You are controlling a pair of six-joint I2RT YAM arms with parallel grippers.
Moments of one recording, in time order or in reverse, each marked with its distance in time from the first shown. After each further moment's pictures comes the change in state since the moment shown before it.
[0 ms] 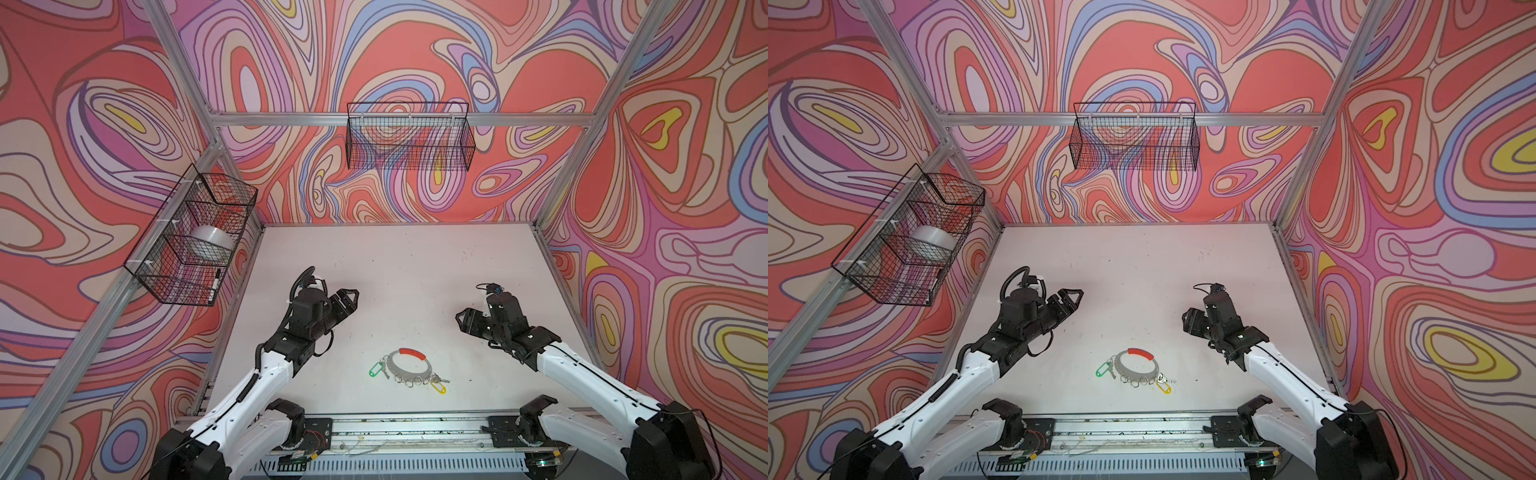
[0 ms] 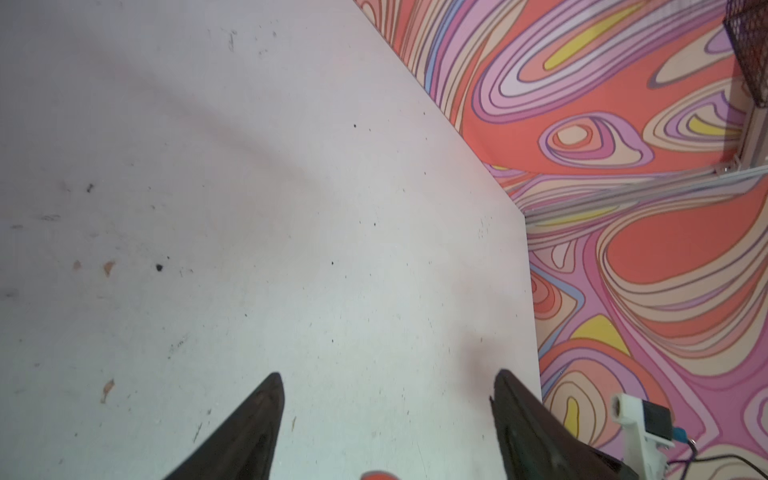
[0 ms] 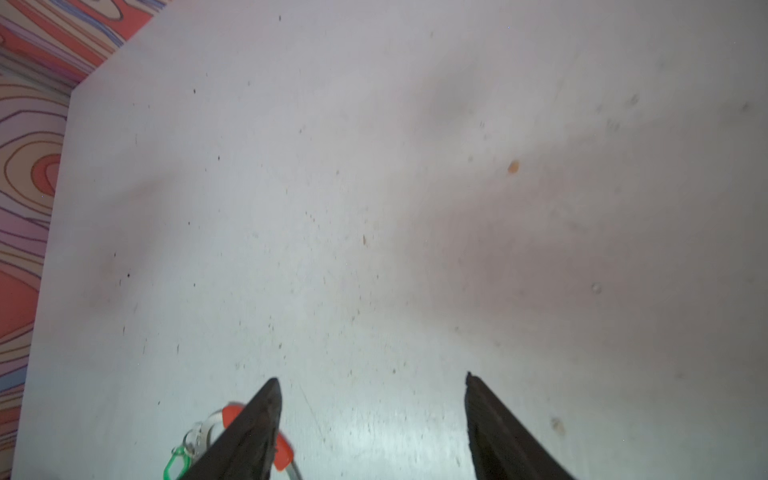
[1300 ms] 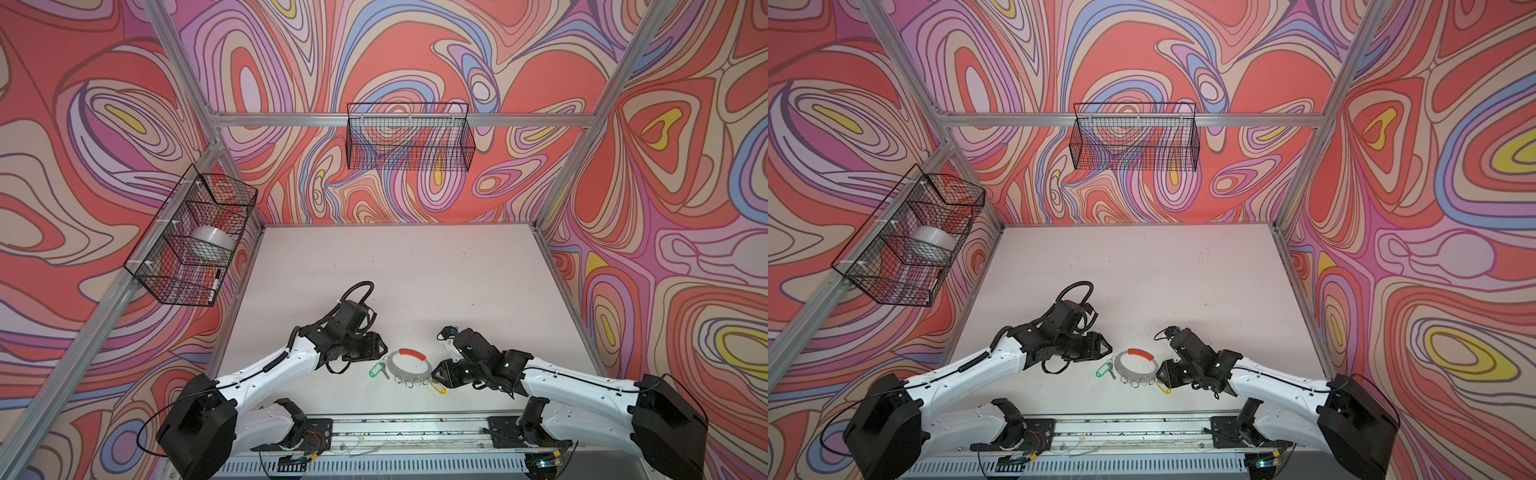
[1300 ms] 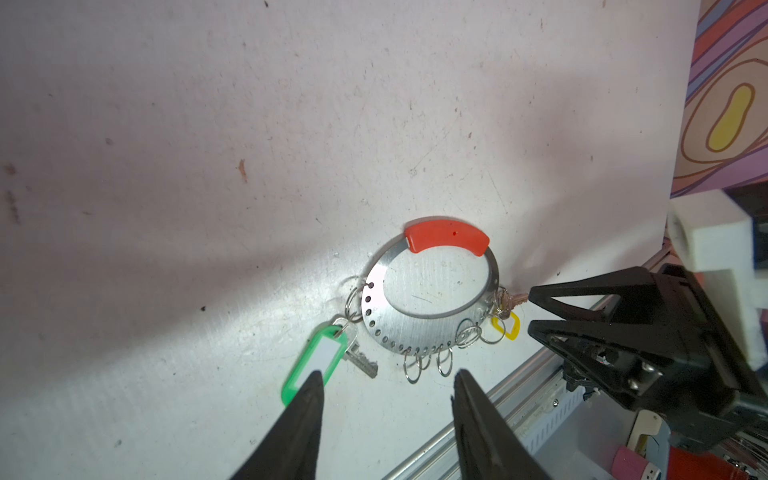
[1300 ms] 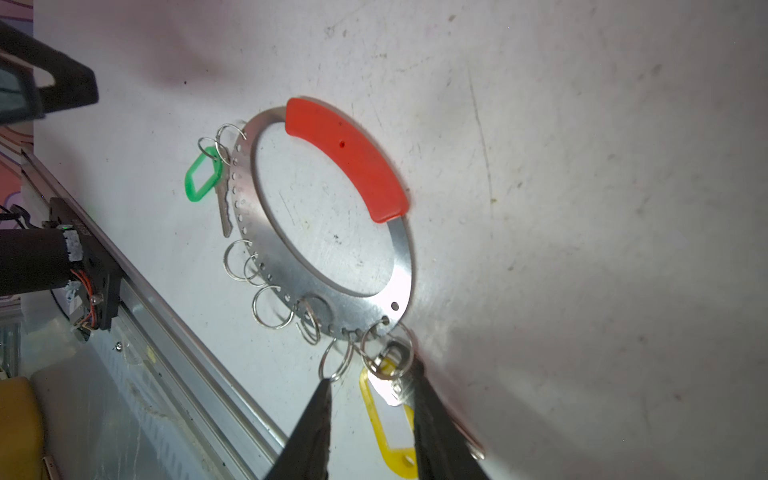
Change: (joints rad) left arm -0.280 0.255 0.097 -0.326 0.208 0.220; right arm 0.404 0.076 -0.125 0.079 -0.179 -0.008
